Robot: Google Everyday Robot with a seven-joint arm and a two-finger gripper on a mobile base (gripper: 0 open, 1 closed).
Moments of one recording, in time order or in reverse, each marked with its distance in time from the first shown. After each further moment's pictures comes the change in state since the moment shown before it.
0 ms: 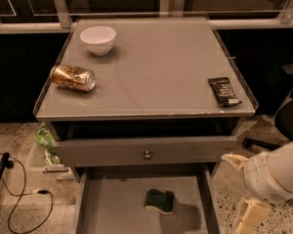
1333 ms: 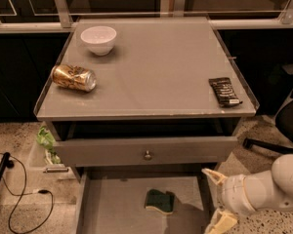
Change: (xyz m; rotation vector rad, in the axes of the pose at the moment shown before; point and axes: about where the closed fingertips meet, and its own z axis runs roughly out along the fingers) arm 0.014 -0.004 0.110 0.009 -0.231 0.005
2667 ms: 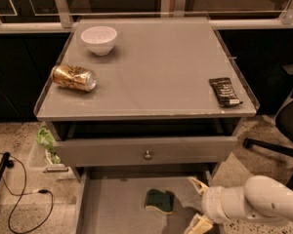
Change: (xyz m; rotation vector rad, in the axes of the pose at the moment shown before) arm 0.033 -0.011 0.097 0.055 -0.084 0.044
